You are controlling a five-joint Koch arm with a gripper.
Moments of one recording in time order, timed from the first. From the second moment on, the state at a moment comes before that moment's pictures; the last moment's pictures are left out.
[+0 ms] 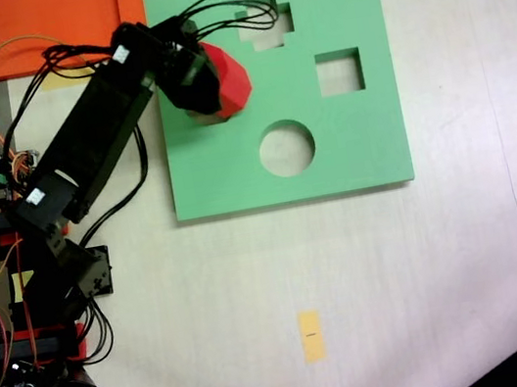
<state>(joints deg) -49.3 76.1 65.6 85.8 125.5</state>
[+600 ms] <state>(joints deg) -51.2 75.1 67.1 85.9 125.5</state>
